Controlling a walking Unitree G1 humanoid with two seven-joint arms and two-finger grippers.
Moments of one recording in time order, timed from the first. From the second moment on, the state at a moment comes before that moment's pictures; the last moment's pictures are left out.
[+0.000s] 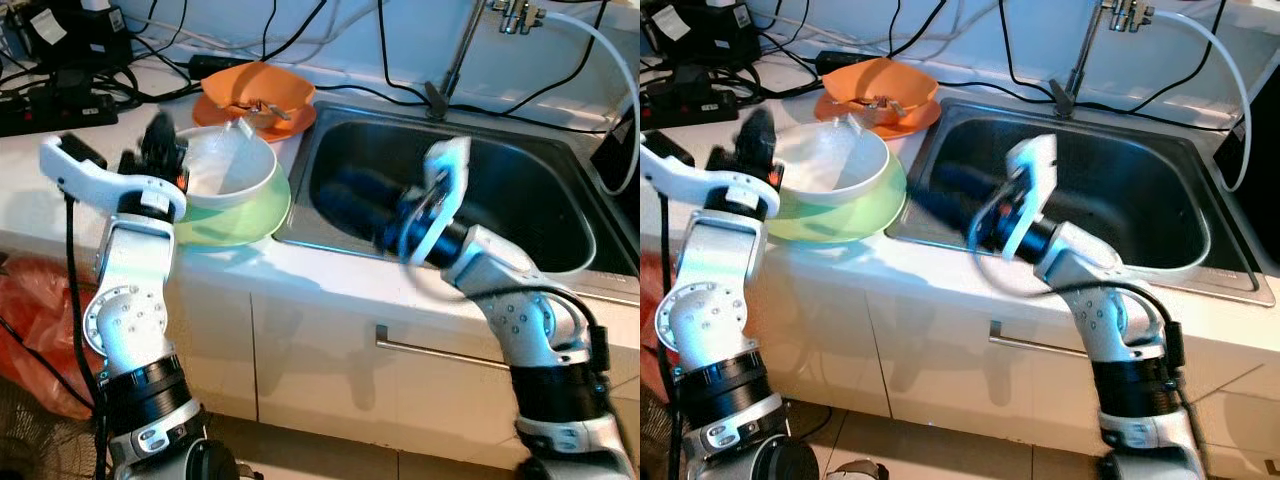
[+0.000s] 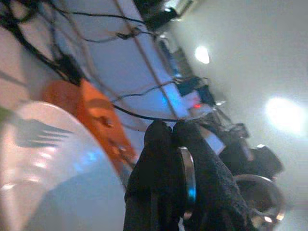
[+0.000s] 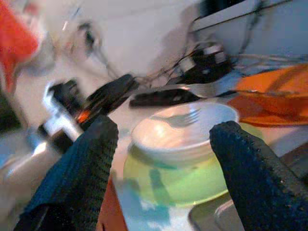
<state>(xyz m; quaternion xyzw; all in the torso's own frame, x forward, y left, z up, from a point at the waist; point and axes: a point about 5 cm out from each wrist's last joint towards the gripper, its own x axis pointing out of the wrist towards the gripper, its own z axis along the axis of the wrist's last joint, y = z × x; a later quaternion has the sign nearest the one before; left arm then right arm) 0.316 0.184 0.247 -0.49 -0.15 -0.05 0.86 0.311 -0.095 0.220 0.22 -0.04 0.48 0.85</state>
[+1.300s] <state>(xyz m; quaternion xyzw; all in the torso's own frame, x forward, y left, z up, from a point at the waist) 0.314 0.101 0.241 -0.51 -0.06 -0.26 0.81 0.351 -0.107 0.218 0.50 -0.03 0.32 0.80</state>
